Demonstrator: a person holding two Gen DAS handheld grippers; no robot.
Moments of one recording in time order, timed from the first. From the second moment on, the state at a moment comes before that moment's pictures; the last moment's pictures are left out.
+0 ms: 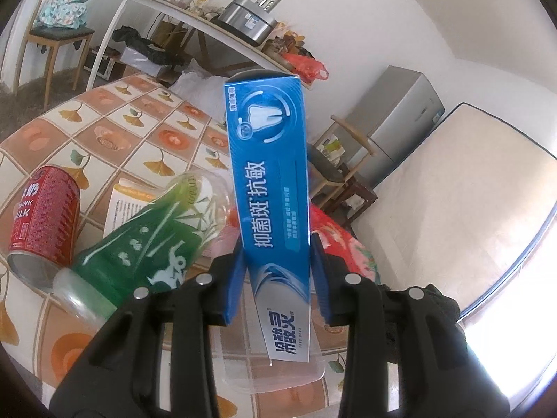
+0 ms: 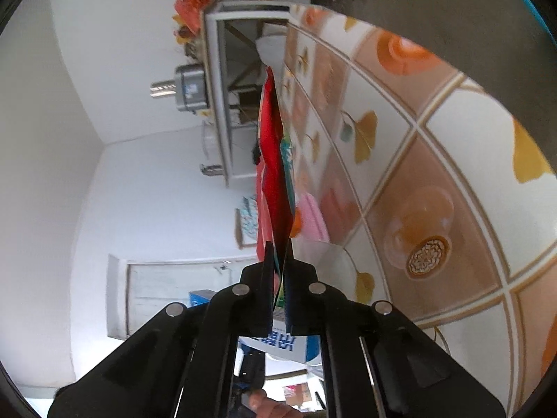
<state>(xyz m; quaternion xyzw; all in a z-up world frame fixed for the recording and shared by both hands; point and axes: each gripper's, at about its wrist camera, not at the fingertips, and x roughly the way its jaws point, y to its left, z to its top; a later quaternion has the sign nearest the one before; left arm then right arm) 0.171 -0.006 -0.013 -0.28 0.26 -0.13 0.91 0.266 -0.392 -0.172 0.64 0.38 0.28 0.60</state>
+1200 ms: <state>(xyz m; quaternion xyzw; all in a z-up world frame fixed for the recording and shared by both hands) 0.287 -0.328 -0.036 -0.15 0.46 -0.32 0.81 0.097 -0.665 -0.278 0.73 0.25 0.01 0.63</state>
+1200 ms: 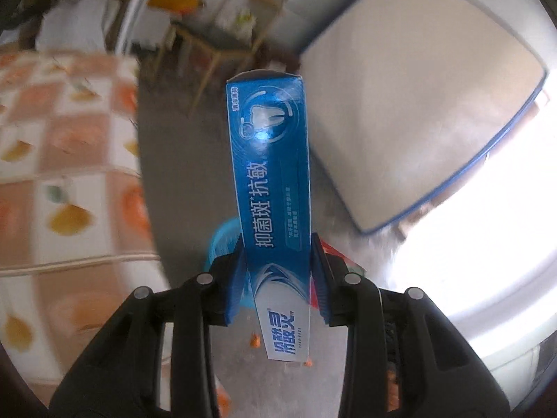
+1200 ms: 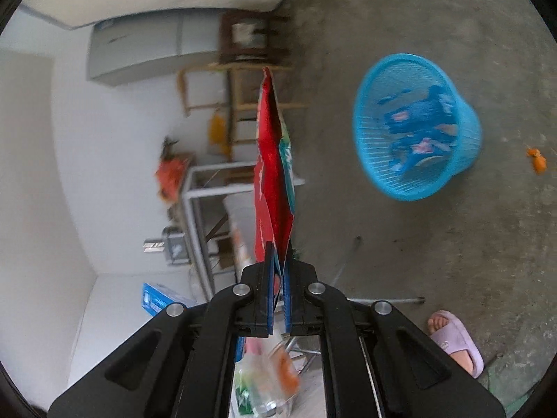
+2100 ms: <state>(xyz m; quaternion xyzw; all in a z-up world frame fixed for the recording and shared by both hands) 0.363 -0.454 -0.117 -0.10 0.56 -0.27 0.78 0.163 -0.719 -0.395 0.61 0.41 -0.16 0.66</state>
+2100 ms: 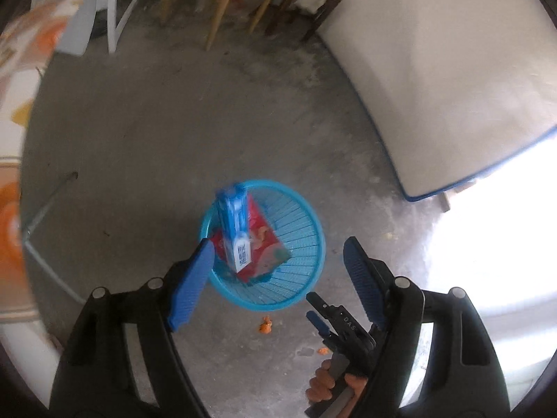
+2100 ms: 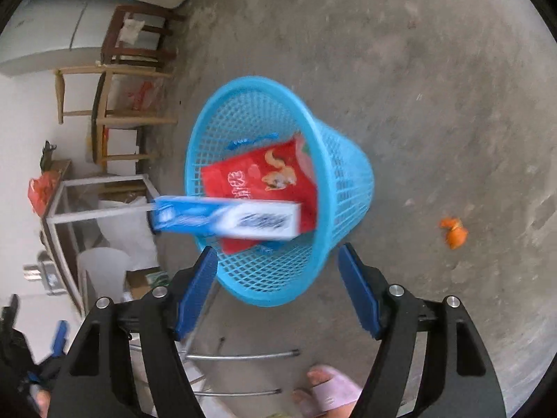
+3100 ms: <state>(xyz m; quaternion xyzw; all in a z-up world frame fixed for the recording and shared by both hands) 0.136 -0.068 0.039 -0.07 0.35 -0.23 0.90 0.137 -0.548 -0.161 0.41 0.39 0.06 0.82</state>
